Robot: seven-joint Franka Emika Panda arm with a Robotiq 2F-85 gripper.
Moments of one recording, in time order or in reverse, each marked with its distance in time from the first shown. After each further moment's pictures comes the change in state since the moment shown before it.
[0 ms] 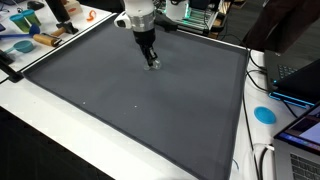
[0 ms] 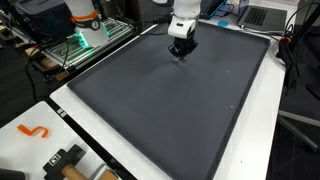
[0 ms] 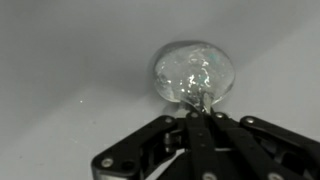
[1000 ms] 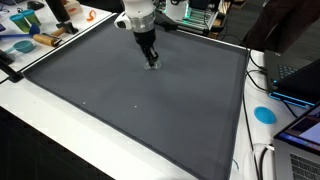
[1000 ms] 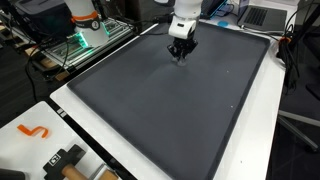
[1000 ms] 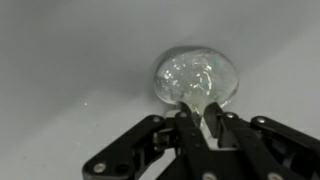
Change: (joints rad) arm 0.000 0.003 0.000 0.014 0.000 -0.048 -0.017
